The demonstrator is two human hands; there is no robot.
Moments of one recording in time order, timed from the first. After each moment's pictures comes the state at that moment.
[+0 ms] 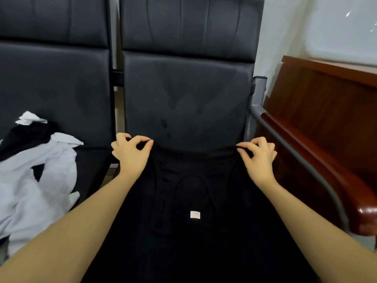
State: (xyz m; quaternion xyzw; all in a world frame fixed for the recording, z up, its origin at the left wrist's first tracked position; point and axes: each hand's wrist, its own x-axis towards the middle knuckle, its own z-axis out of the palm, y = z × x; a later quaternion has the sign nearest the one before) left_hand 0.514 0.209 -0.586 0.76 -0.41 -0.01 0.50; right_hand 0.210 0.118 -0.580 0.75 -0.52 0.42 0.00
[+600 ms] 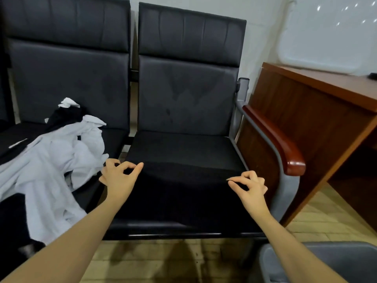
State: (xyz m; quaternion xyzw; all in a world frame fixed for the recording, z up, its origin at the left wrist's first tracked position) left_hand 0.463 0.427 -0.603 0.79 -0.36 -0.08 0.48; right_hand 0.134 0.338 -0.602 0.75 -0.53 0.36 -0.18
